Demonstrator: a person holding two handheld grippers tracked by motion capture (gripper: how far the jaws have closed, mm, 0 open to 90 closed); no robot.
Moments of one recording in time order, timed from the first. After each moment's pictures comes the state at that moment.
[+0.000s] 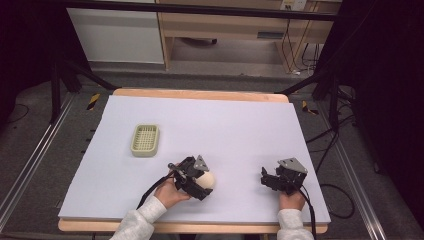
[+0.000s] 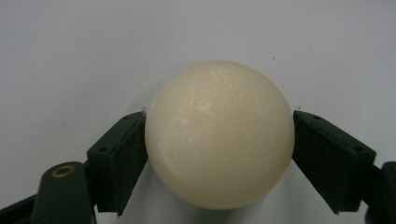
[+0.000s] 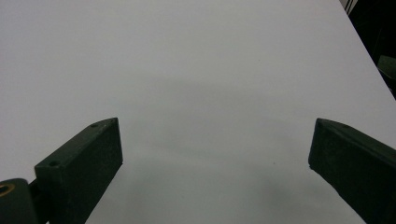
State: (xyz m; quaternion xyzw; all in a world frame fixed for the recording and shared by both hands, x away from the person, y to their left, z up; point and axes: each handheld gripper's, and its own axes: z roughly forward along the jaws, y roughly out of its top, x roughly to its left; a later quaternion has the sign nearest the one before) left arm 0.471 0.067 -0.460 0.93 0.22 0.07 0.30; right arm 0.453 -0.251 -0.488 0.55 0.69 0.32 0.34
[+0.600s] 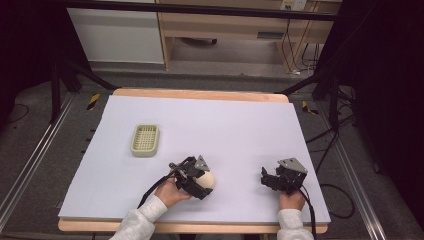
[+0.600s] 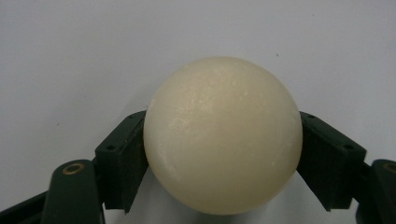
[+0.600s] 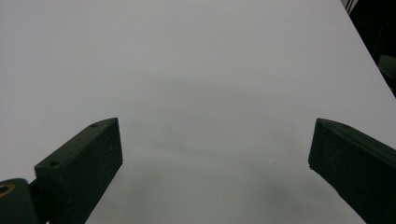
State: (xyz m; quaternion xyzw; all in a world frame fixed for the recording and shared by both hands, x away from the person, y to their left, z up) left arm 0.474 0.065 -0.463 0.93 0.22 0.06 0.29; right arm 0.454 -0.251 -0.488 0.55 0.69 0.32 0.34
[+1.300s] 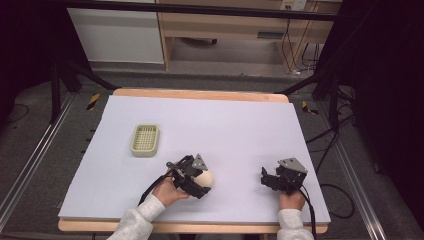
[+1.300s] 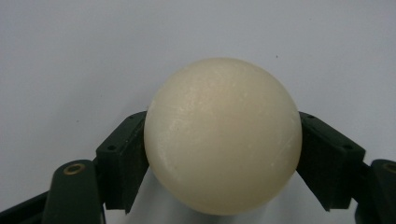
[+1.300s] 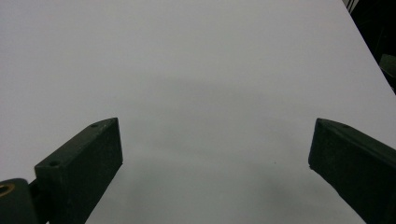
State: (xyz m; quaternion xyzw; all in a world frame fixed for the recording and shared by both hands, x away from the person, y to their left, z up) left arm 0.472 0.074 -0.451 0.93 0.22 0.07 0.30; right arm 0.454 -0.252 -0.488 0.55 0.69 0.32 0.34
